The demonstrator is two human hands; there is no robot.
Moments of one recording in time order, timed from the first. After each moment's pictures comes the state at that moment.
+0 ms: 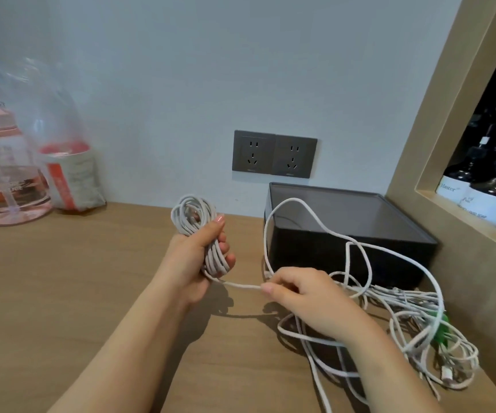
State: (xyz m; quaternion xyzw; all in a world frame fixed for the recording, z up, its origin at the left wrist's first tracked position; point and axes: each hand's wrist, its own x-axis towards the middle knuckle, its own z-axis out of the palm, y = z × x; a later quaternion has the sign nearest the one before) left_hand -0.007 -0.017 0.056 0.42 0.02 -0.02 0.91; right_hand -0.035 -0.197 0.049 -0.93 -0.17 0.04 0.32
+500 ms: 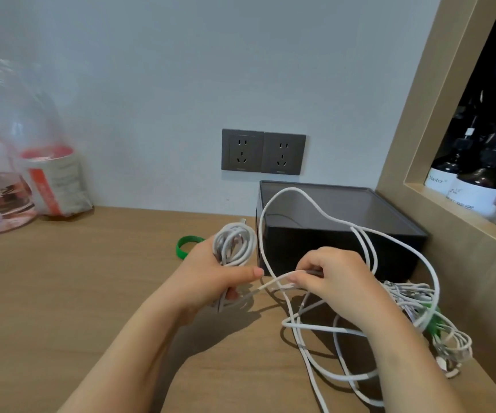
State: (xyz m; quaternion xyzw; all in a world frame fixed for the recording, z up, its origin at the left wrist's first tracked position) left_hand -0.021 -0.028 0.053 0.77 -0.09 -0.04 0.63; right_hand -0.036 -0.223 0.065 -0.96 -0.11 -0.08 0.24
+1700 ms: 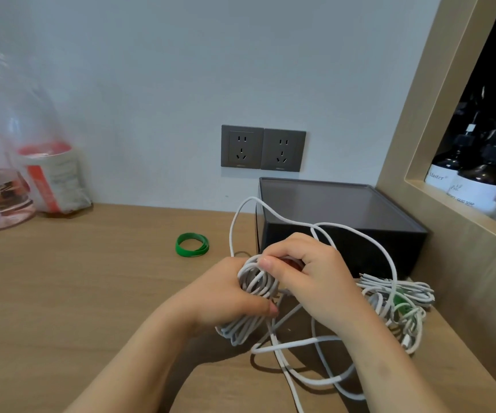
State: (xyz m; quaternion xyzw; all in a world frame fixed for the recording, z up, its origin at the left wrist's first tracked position) left_hand -0.028 -0.036 0.049 0.82 -0.23 -0.12 0.50; right_hand -0.044 -0.191 0.061 -0.85 -0.23 -0.16 0.44
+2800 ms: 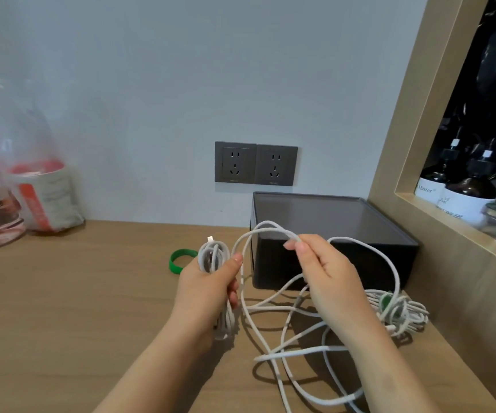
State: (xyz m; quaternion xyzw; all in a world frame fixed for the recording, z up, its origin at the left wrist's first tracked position) left_hand -0.018 -0.050 0.039 0.62 0.08 0.02 0.78; right_hand -0.038 -0.207 0.064 -0.85 -0.11 -0.20 0.48
